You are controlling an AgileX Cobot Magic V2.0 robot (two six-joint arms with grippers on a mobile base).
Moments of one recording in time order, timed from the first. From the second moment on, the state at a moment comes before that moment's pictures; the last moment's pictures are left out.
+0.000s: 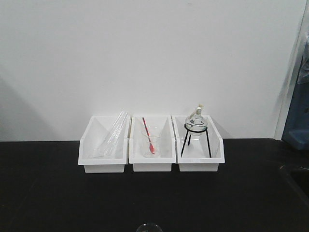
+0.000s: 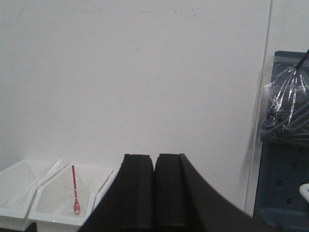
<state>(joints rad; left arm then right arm) -0.25 -0.01 0.03 -0.03 0.01 0.09 0.11 0.47 -0.50 -0.05 -0.09 -0.10</state>
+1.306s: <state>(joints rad) -0.25 -0.01 0.03 -0.03 0.01 0.09 0.11 0.94 -0.63 -0.03 -0.42 -0.05</state>
